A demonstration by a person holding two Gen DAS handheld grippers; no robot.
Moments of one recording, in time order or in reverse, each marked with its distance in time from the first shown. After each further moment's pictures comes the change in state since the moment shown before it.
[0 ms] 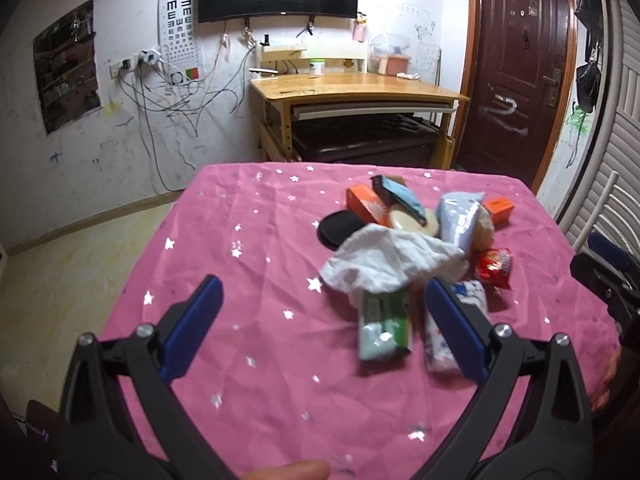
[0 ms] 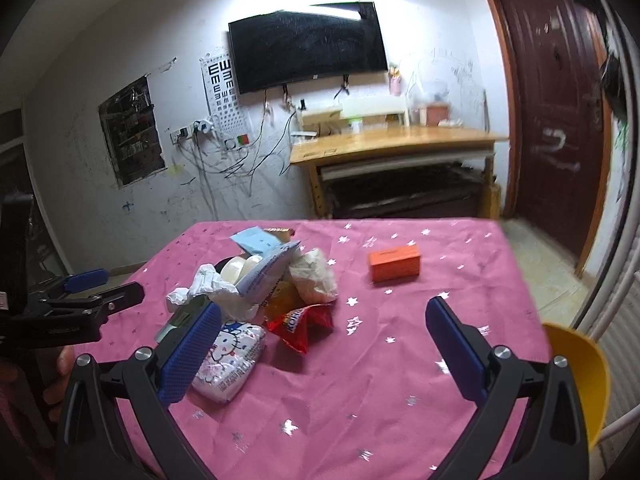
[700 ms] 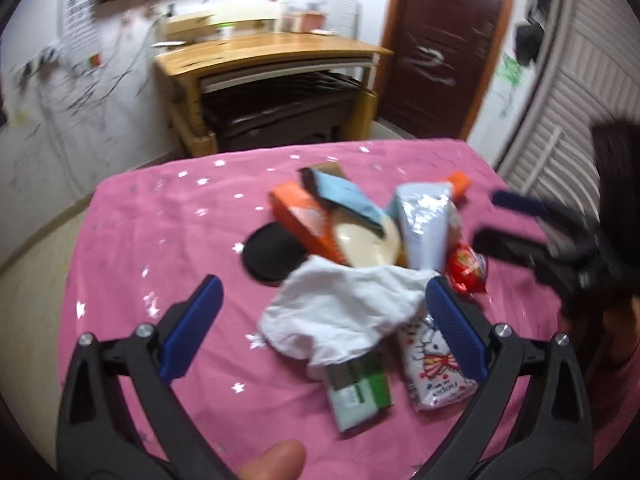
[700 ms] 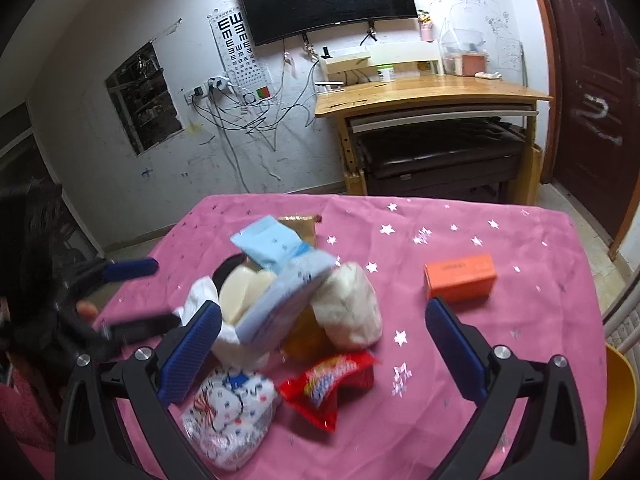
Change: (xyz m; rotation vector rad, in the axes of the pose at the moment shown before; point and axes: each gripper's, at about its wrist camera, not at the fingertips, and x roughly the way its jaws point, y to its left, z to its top) left arm 0.061 -0.013 0.038 0.188 0.162 -0.312; right arm 0.089 0.007 0.047 -0.009 0.195 0.111
